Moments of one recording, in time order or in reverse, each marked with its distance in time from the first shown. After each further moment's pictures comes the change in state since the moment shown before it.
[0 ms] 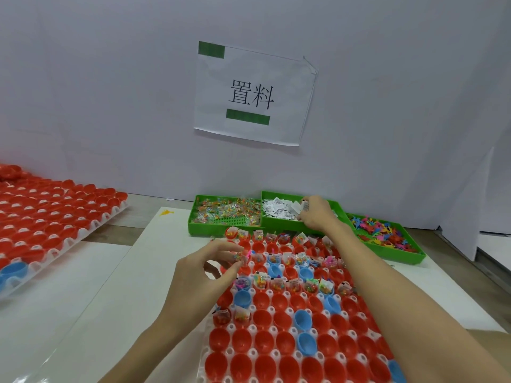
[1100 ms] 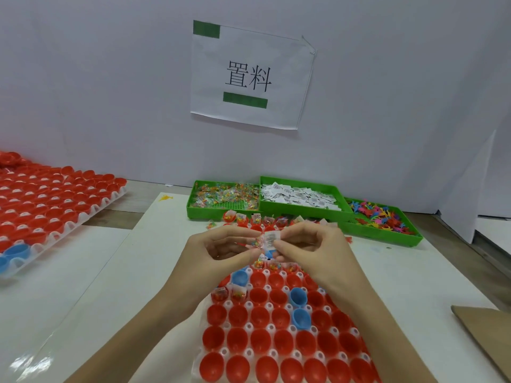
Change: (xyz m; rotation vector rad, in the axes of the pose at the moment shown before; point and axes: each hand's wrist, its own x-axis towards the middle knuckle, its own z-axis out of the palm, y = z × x) left_hand -0.007 0.037 -0.003 -0.407 -0.229 -0.194; right_hand -0.197 -0.022 -0.012 0.850 -0.081 -0.202
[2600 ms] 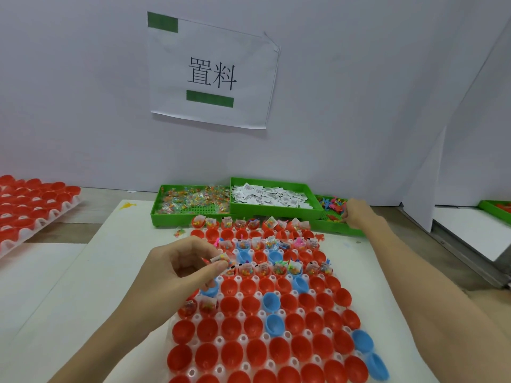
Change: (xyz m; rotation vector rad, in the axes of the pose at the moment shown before) left_hand 0.002 -0.005 -0.005 0.150 -0.027 -0.006; right_hand 0.154 0.116 -0.202 -1.196 0.130 0.416
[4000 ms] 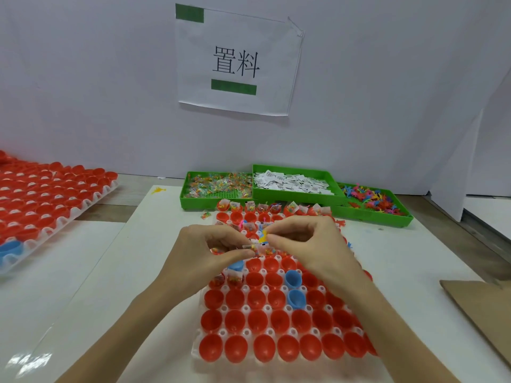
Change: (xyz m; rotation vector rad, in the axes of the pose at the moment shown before) left_hand 0.000 -0.005 -0.003 0.201 -0.040 0.189; right_hand -0.240 -0.145 -0.008 1.097 -0.115 -0.486
